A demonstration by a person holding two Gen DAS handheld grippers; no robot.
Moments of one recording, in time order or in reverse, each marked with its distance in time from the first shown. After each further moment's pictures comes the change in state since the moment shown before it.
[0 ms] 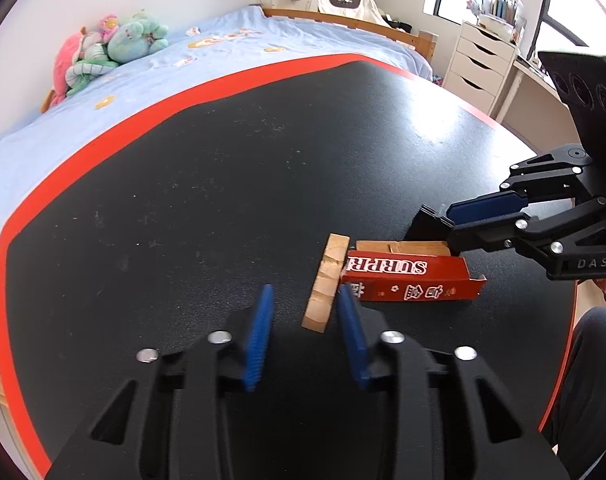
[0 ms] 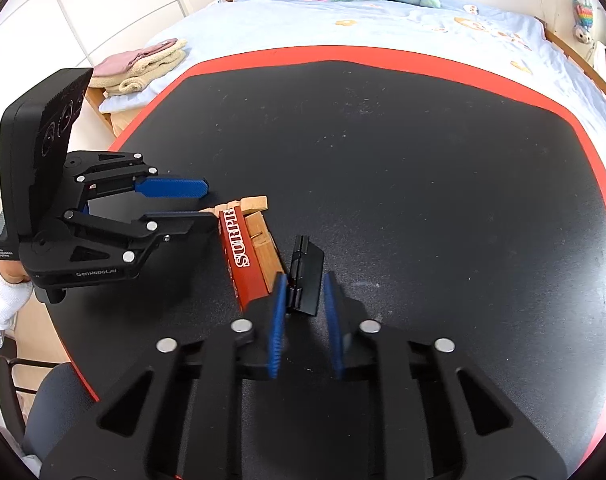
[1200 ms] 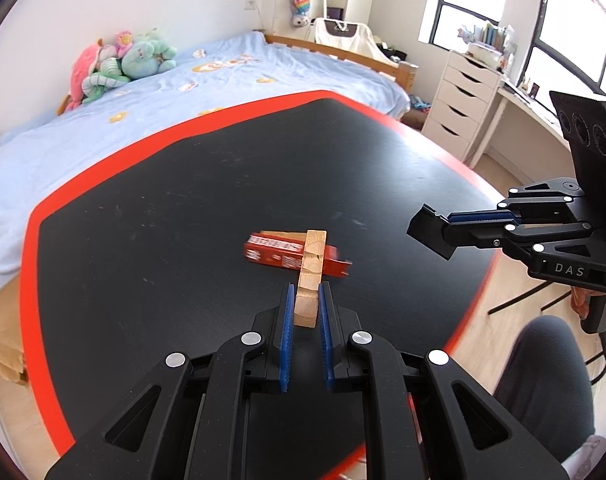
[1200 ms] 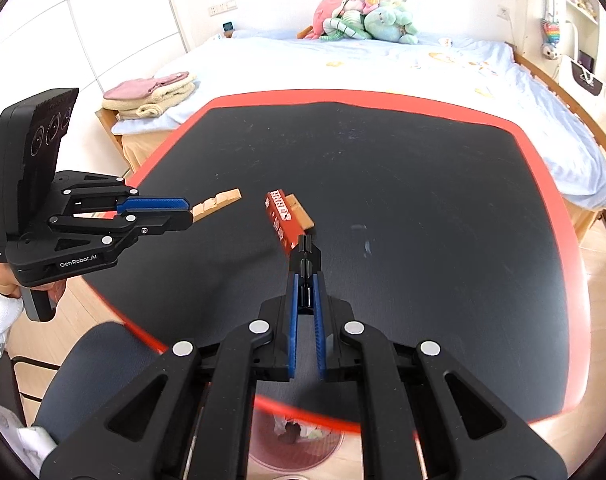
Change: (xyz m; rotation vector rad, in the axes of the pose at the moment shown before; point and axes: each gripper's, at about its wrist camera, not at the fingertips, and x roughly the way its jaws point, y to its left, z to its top) left arm -0.094 -0.067 -0.021 -0.058 -0.087 -0.019; right arm -0.114 0.035 -0.066 0.016 -0.141 -0.055
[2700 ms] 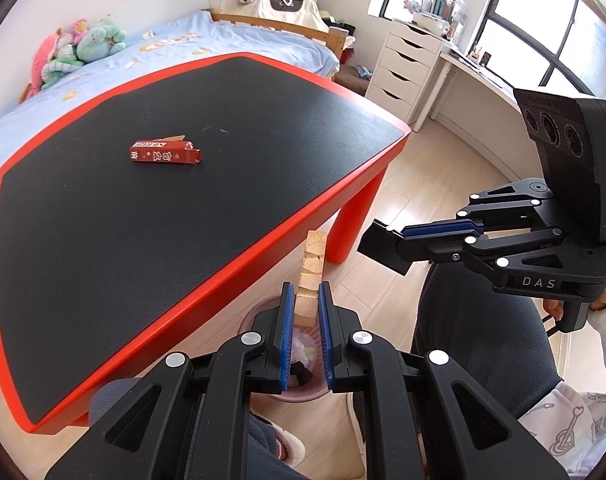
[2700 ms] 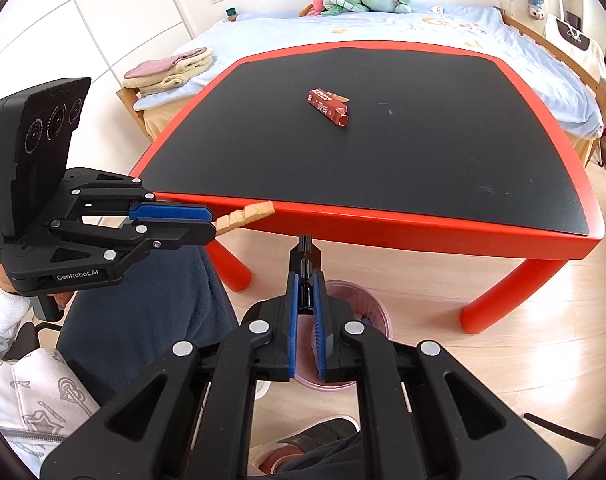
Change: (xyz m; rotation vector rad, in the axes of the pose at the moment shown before) left arm -0.033 -0.106 -0.091 0.048 0.083 -0.145; right arm -0.060 0.042 -0.133 0.074 0.064 0.059
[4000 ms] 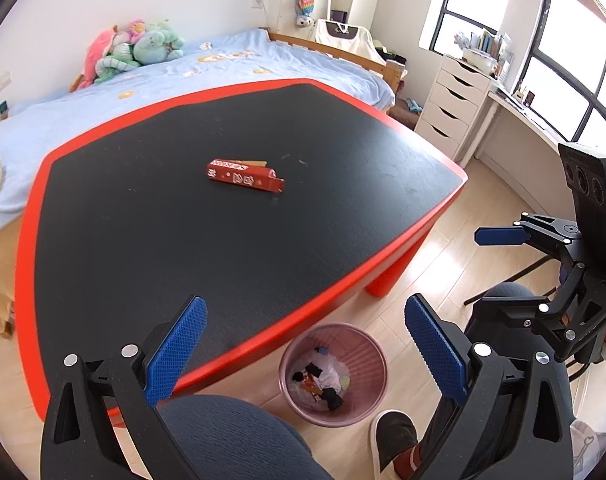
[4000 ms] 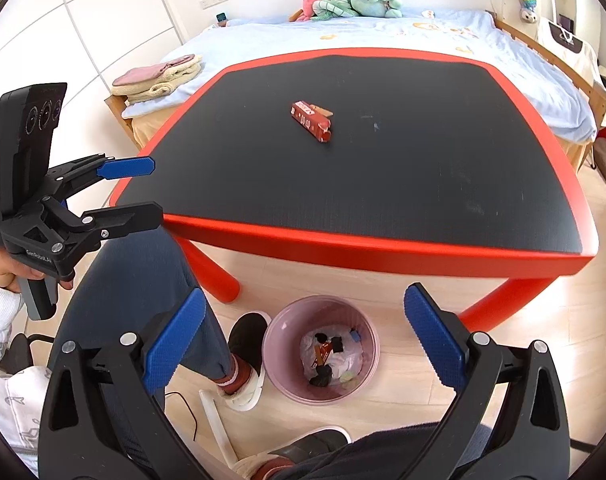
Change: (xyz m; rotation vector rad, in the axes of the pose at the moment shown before) left arm -0.021 0.045 0.010 -0.119 -0.102 0.143; right arm 0.002 -0.012 0.016 0.003 -0.021 -0.042
